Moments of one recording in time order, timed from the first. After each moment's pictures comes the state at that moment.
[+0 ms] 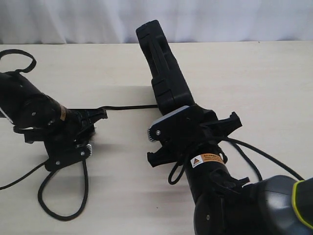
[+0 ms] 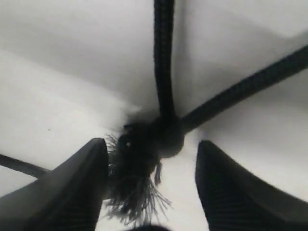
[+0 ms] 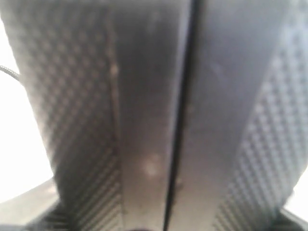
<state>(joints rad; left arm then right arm) -0.29 1.83 -0.78 0.31 0.20 2.11 1.08 1.83 -0.59 1.17 -1.07 -0.81</state>
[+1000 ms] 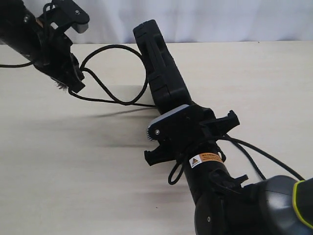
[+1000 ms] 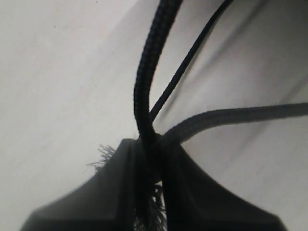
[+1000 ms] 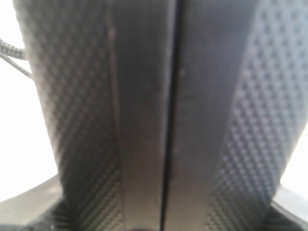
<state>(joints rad) -0.18 1.67 -1.21 -0.16 0.75 0.66 1.08 1.83 -0.59 1.12 -1.08 -0.77</state>
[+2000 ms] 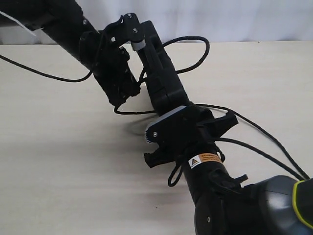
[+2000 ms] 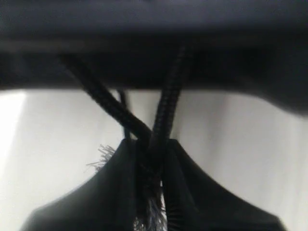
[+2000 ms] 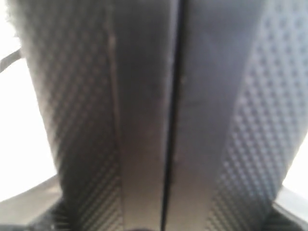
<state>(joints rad) -0.30 1.87 -1.38 -0.53 0.81 1.20 1.08 1.83 -0.59 1.11 -1.07 -0.81</state>
